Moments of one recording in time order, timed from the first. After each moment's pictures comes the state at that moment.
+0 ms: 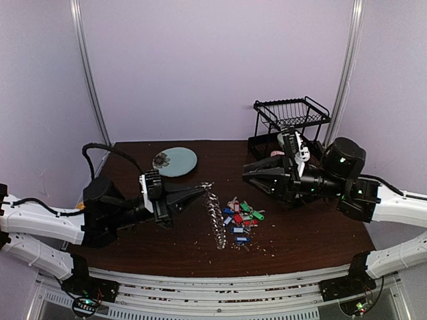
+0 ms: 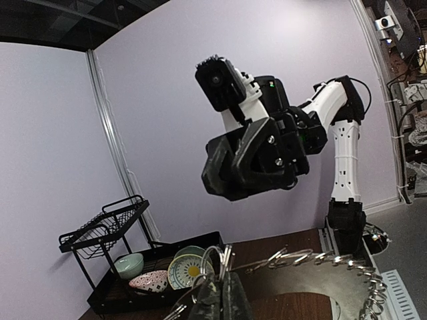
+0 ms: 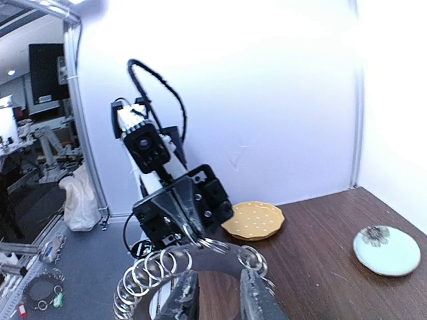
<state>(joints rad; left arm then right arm) -1.13 1.17 0.55 0.92 0.23 0.24 0.94 1.05 0.79 0.34 -0.46 0.16</state>
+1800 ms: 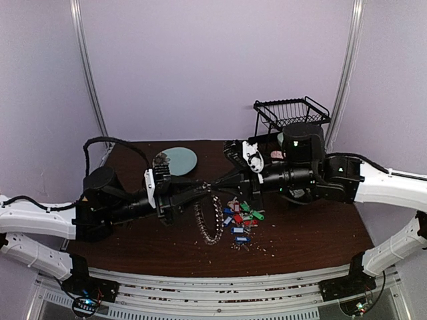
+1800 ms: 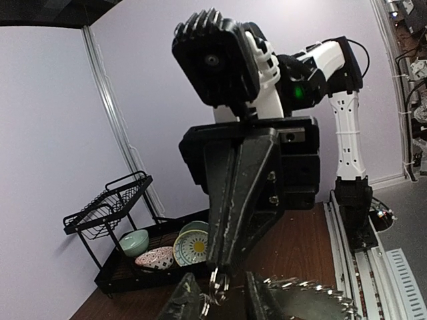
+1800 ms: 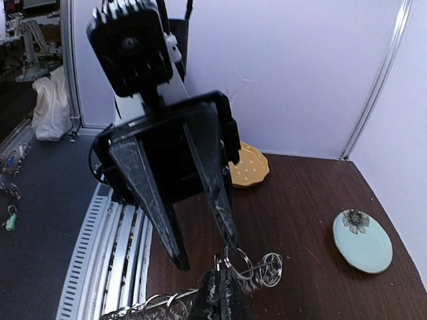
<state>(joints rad) -1.13 1.12 0.62 0.68 0.19 0.29 1.06 1.30 1.12 -0.05 -0.40 -0.25</state>
